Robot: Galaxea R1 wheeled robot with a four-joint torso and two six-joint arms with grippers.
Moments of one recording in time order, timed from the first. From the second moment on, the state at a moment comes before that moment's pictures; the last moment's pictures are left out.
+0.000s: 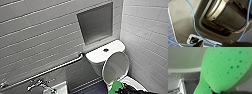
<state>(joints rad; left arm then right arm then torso) 1.54 3.14 -2.66 -0.06 0.07 0.24 -0.68 2.47 -1.98 0.02 -0.16 0.50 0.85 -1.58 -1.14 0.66</state>
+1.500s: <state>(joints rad) 1.54 3.14 -2.66 -0.06 0.07 0.24 -0.83 2.20 -1.71 -0.27 -0.22 0.50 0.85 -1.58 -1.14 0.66</state>
